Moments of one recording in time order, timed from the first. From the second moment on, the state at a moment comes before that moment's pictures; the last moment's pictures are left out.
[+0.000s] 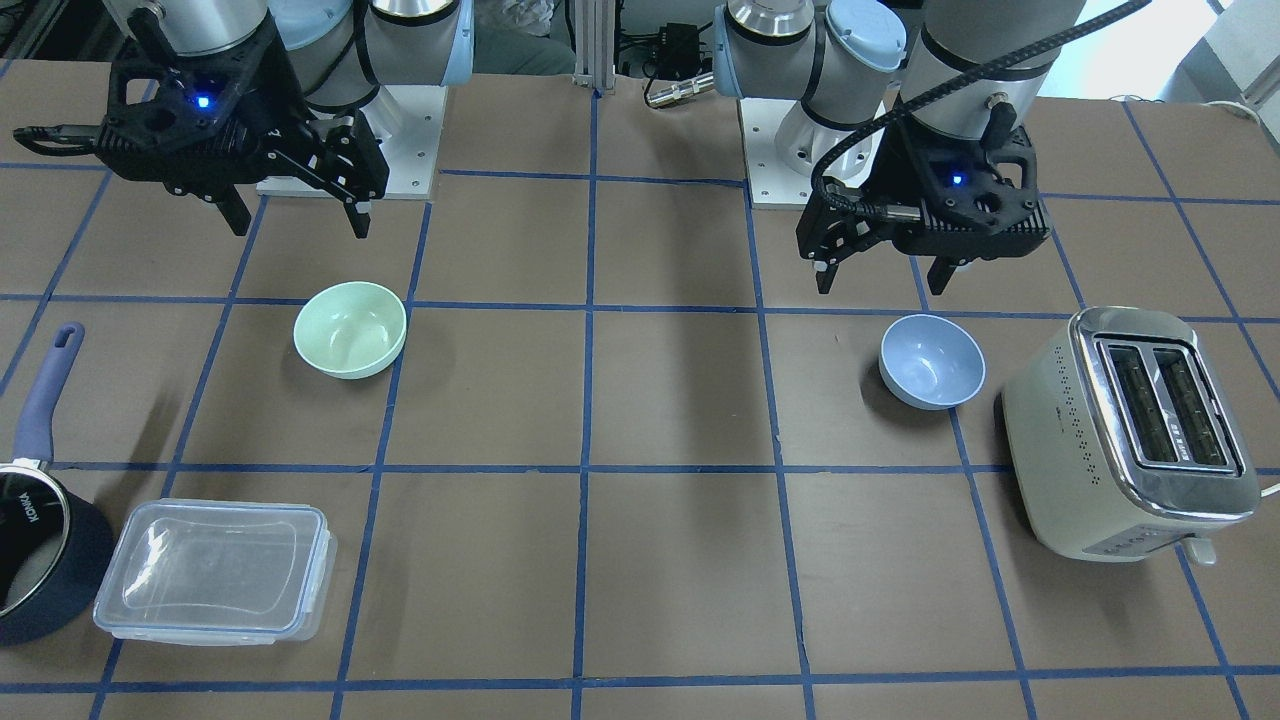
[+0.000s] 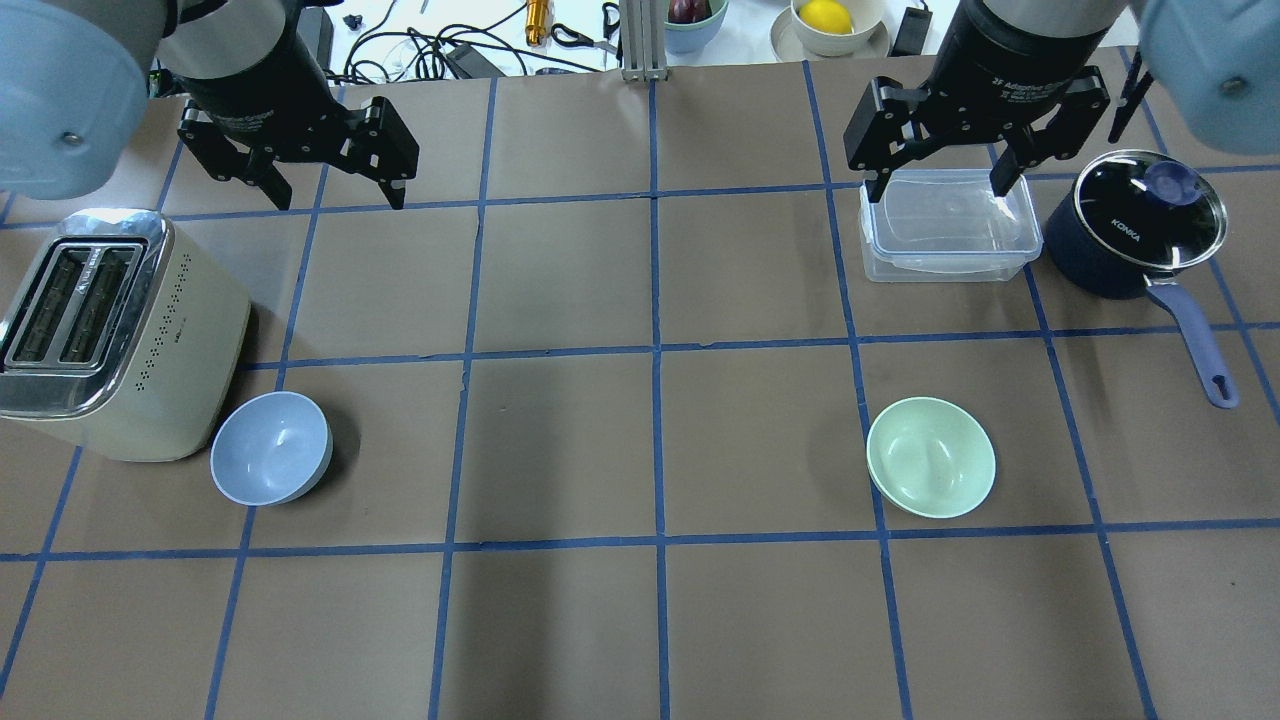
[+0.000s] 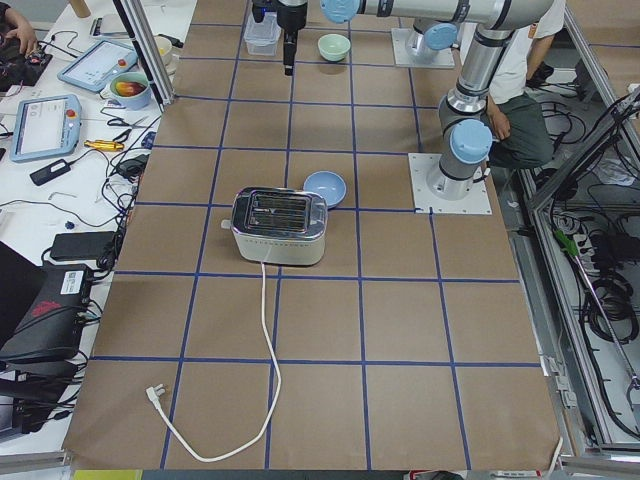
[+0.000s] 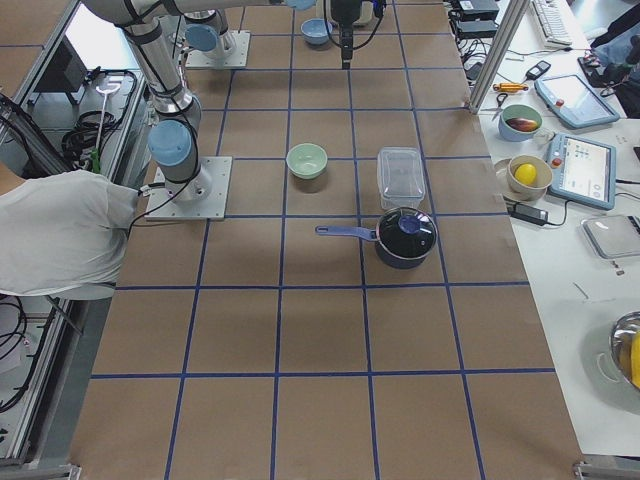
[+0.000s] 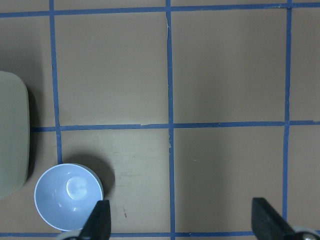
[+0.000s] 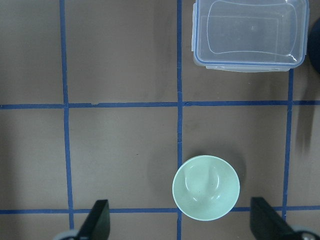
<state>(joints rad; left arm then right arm) -1.60 -1.61 -1.50 -1.52 1.62 0.01 1.62 -1.58 1.49 -1.54 -1.57 0.05</state>
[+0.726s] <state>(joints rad) -1.55 -1.56 -1.71 -1.55 1.66 0.06 1.62 -1.58 1.49 -1.54 -1.57 0.05</state>
